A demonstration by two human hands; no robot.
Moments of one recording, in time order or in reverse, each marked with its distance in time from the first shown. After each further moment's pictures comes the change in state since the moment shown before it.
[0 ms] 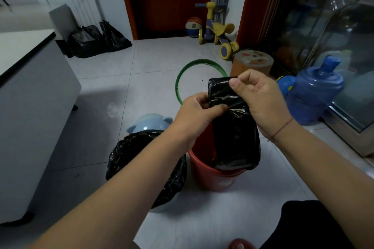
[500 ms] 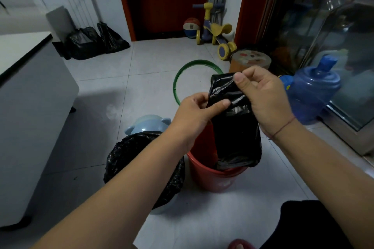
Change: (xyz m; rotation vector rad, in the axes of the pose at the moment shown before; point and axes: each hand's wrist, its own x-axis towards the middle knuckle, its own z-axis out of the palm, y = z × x) left_hand 0.002 -0.002 0.004 -0.020 0.009 0.022; right_hand 0.000 -0.006 -0.006 -0.038 0.061 -0.028
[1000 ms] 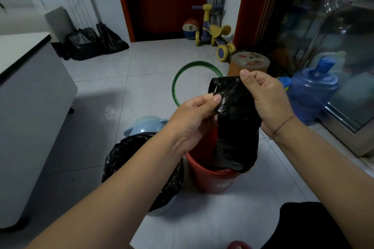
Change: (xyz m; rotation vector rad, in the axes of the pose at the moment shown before) left_hand 0.001 0.004 0.002 -0.321 -0.083 -0.159; right_hand 0.006 0.006 -0.006 0.050 0.105 0.140
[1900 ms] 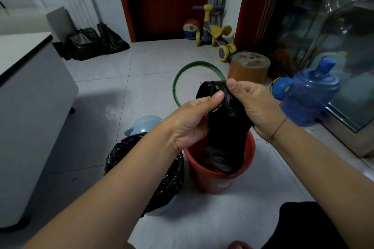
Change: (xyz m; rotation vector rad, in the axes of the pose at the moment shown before) left_hand -0.004 0.012 -0.007 -0.060 -0.225 -0.145; right_hand -0.007 0.001 0.010 0.026 -0.188 0.129
